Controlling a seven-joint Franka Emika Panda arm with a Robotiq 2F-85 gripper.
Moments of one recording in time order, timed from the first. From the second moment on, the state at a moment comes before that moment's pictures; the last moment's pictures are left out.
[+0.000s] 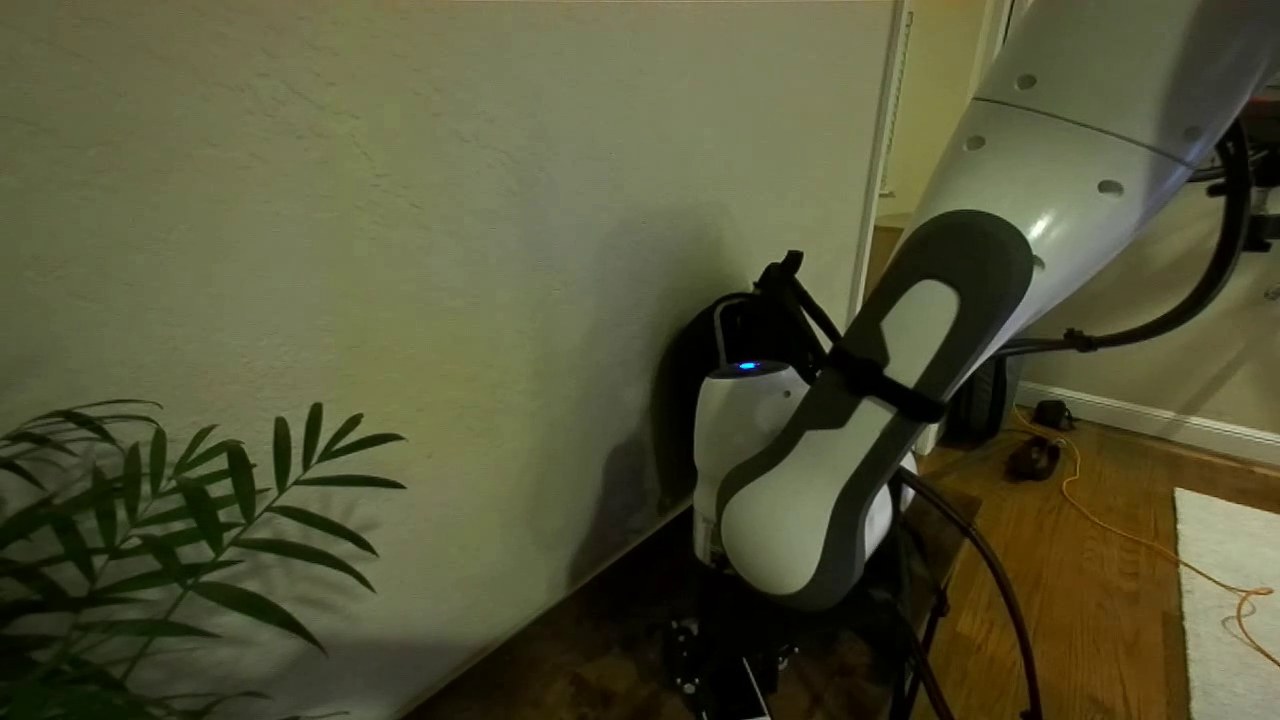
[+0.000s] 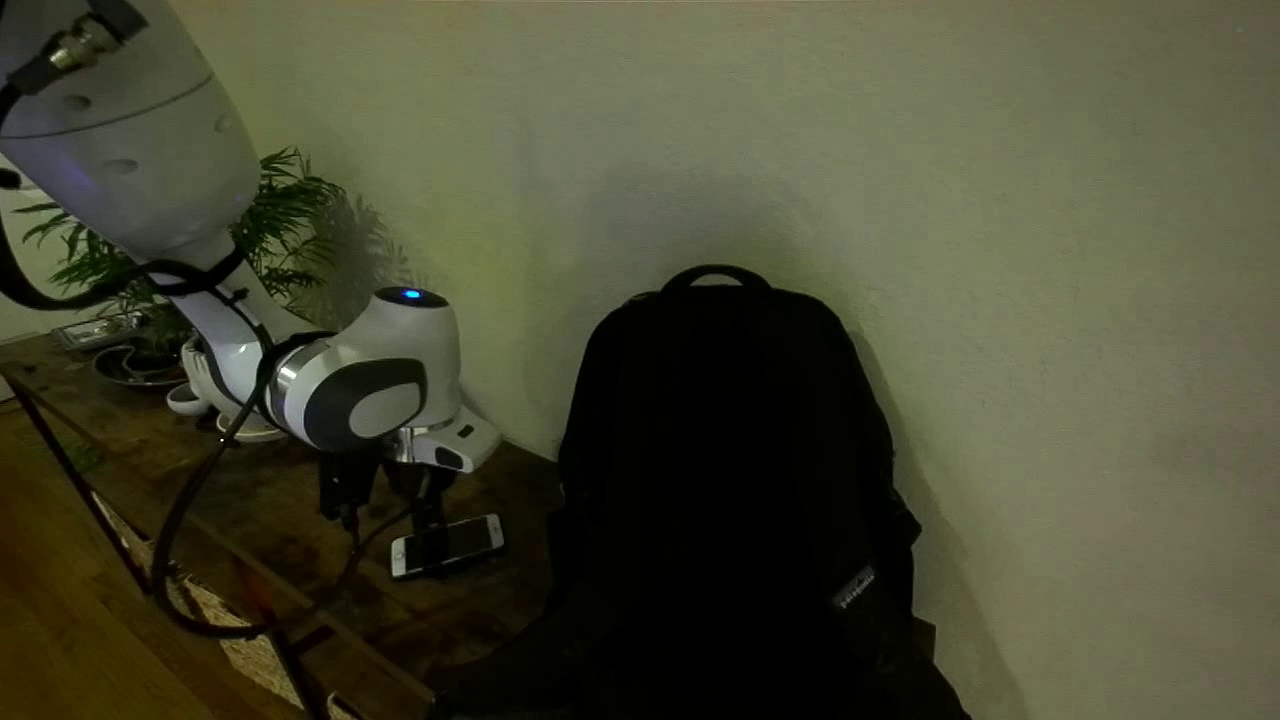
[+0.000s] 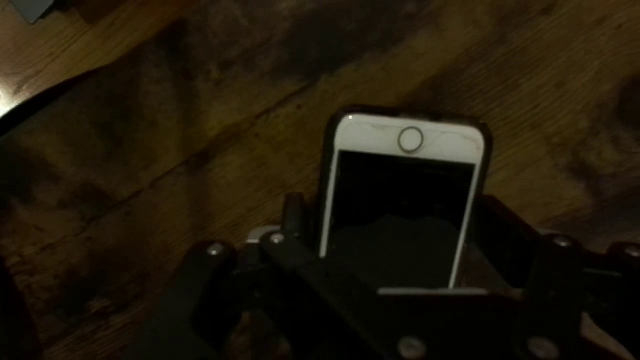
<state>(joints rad) 0.19 0.95 -0.02 -1.83 0.23 2.74 0.55</state>
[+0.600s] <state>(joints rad) 0.18 0.94 -0.02 -1.84 0.23 2.73 0.53</state>
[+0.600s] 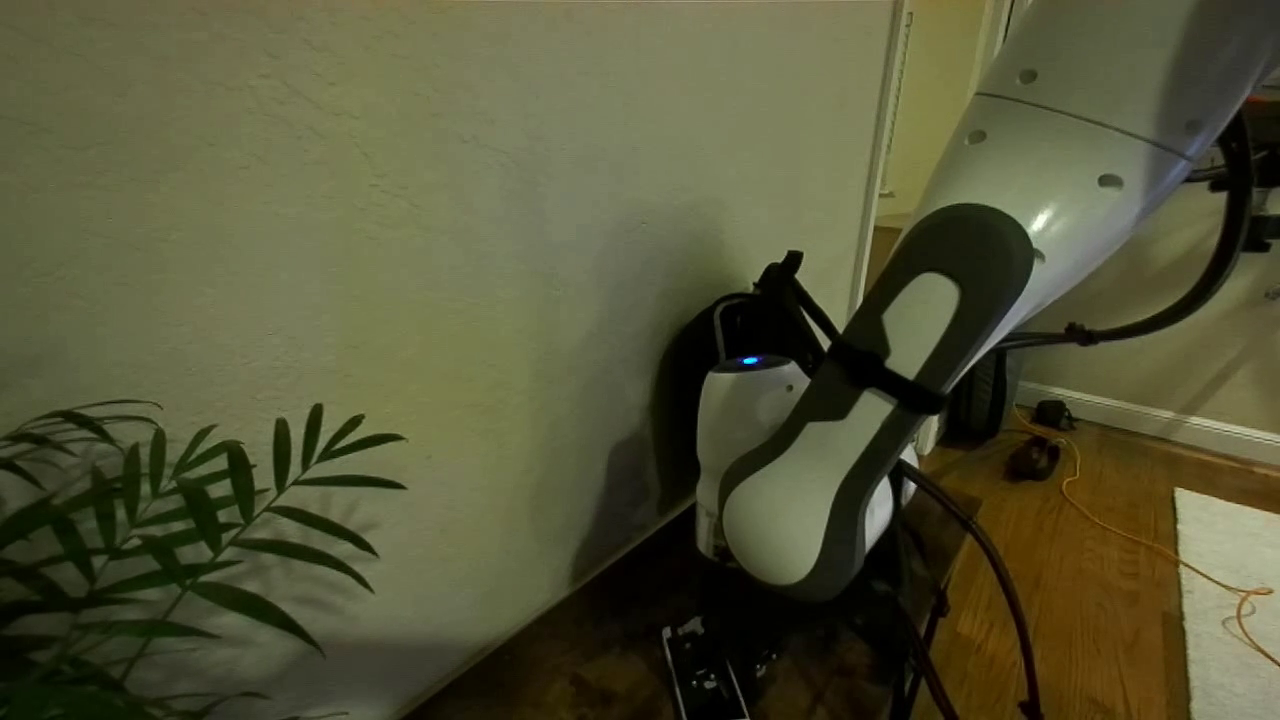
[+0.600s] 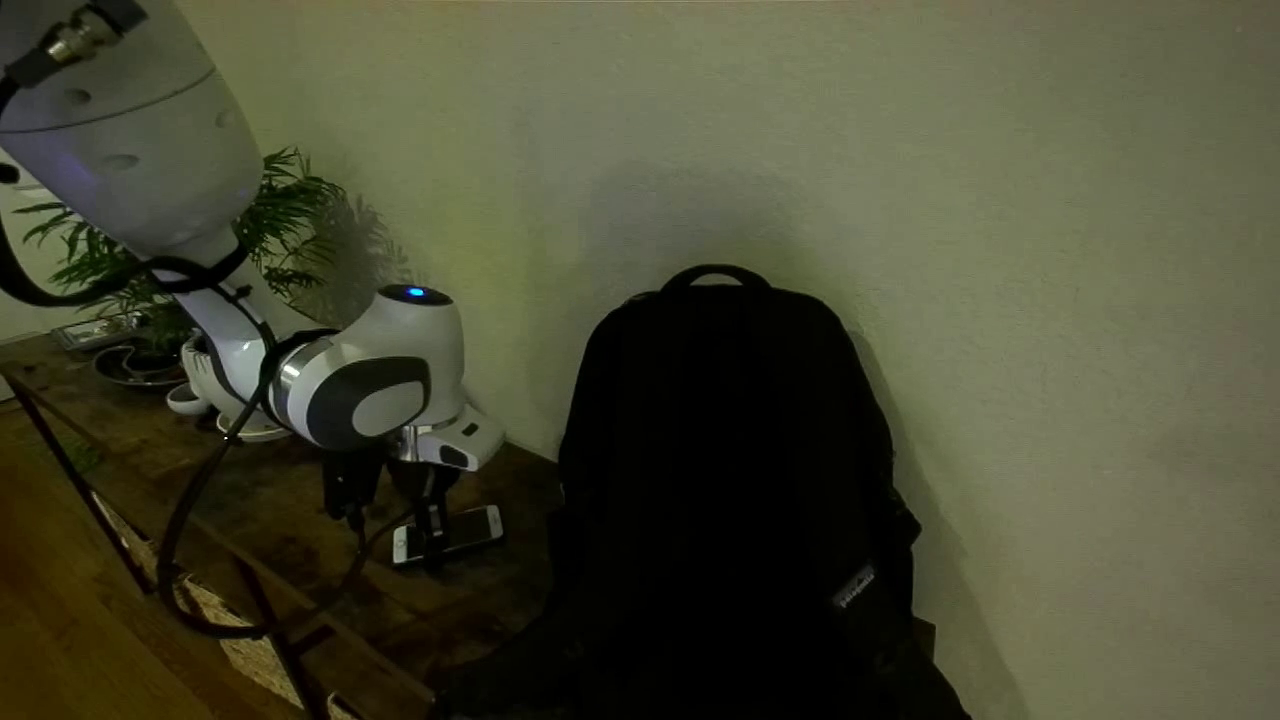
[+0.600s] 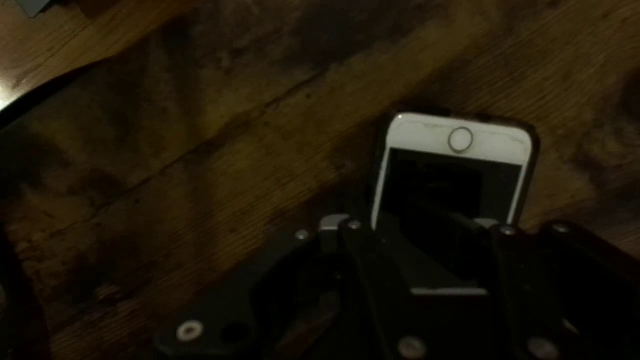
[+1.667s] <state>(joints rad) 0.19 0.90 -0.06 -1.83 0.23 2.74 0.53</state>
